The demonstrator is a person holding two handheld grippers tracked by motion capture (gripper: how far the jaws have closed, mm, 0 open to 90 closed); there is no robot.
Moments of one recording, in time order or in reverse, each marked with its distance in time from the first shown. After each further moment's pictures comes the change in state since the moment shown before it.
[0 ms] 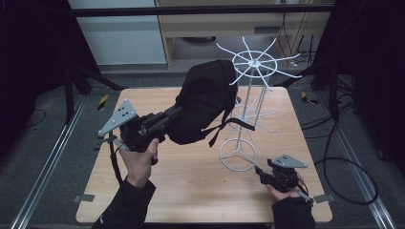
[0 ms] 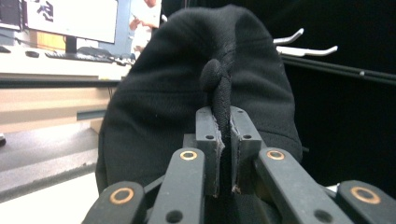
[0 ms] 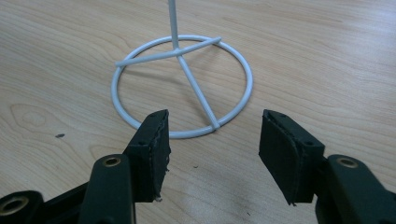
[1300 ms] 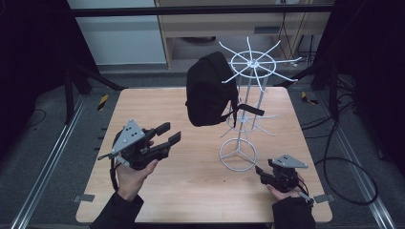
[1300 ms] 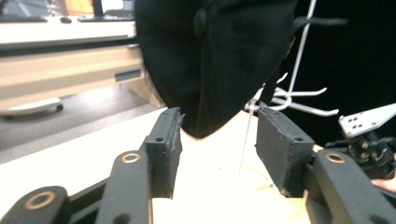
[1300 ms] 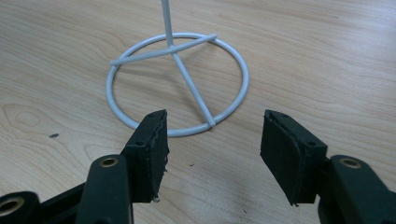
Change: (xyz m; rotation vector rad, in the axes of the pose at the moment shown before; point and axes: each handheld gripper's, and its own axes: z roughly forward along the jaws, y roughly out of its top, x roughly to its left) left arm 0.010 -0.050 -0.027 0.196 0.143 0.101; right arm -0.002 -0.002 0.001 0.001 -0.008 0.012
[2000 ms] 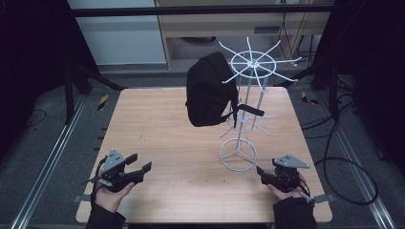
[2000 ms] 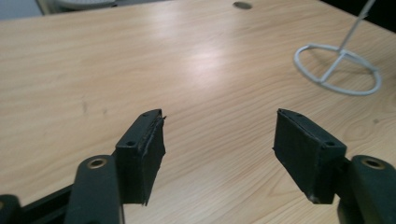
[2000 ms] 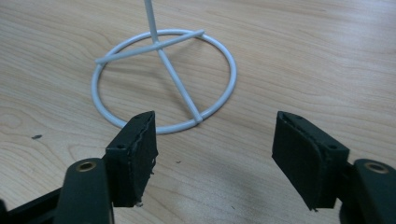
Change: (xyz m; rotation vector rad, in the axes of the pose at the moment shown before) left arm 0.067 -0.122 -0.042 0.315 0.229 -0.112; right arm -0.006 -0.004 0.002 0.003 -0.026 0.024
